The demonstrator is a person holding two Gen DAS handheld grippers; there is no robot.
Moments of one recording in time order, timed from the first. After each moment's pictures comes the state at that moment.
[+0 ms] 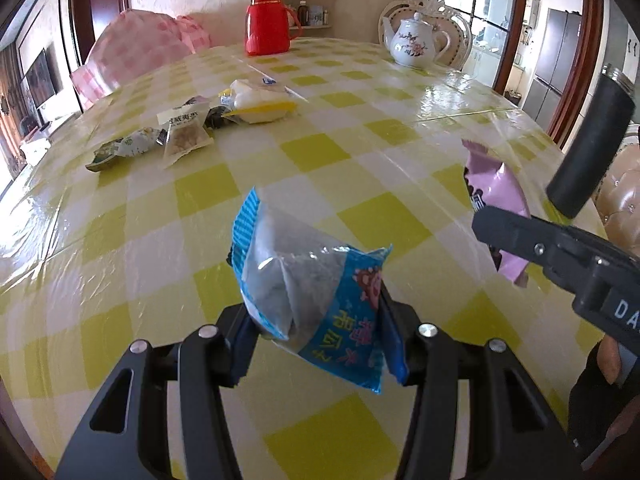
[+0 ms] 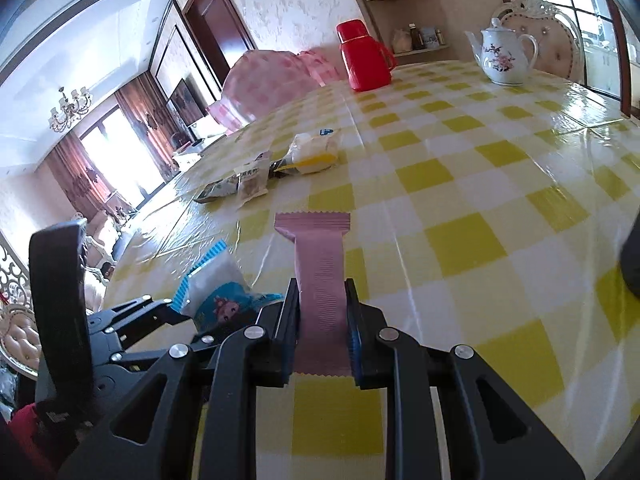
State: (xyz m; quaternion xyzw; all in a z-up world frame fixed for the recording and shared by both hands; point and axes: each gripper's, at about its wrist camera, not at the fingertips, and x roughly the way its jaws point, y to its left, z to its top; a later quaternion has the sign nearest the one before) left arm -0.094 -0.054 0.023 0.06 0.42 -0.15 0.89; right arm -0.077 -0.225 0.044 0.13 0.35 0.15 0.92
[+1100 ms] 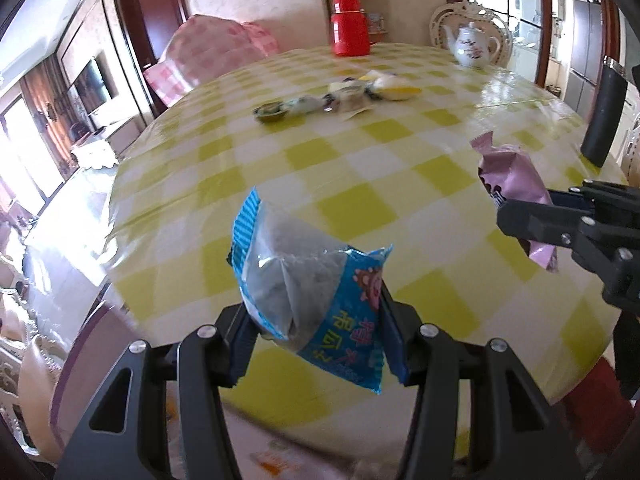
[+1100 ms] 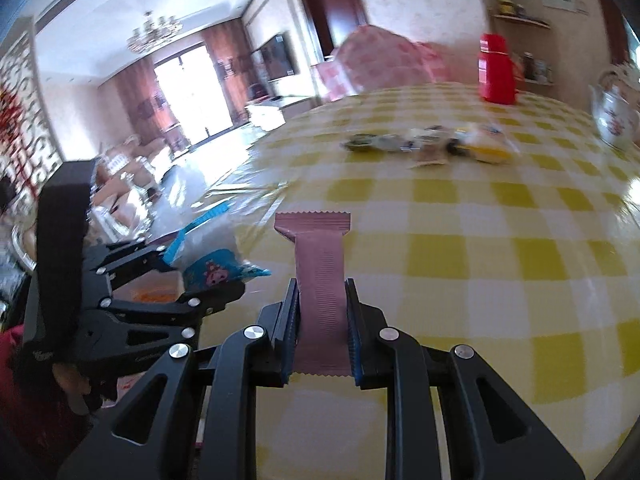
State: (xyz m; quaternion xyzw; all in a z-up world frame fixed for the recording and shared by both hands) left arm -0.198 0.130 0.046 0.11 0.41 -0.06 0.91; right arm -0.143 -0.041 0.060 0.00 0.34 0.30 0.89
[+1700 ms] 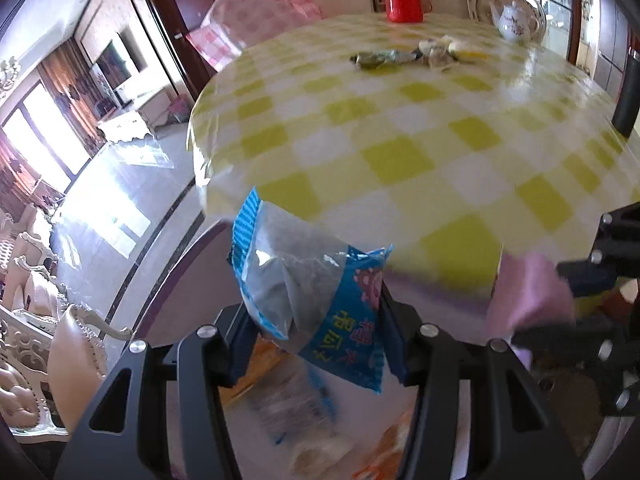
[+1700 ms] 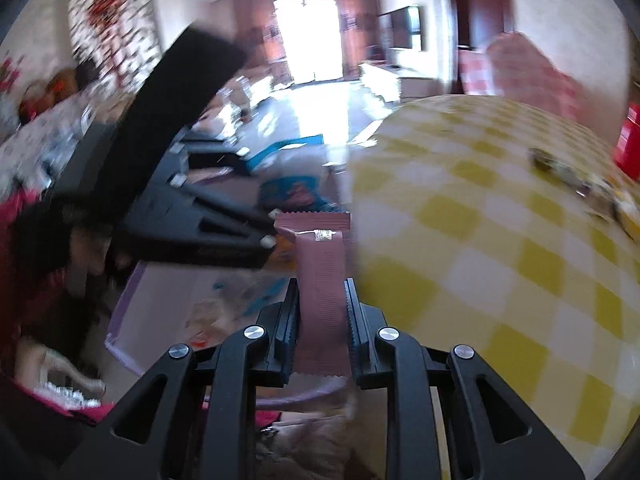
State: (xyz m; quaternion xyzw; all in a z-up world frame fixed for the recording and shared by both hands) left arm -0.243 0.263 0.050 0.13 0.46 0.00 0.88; right arm -0.221 0.121 0.042 -0.15 0.34 0.47 0.80
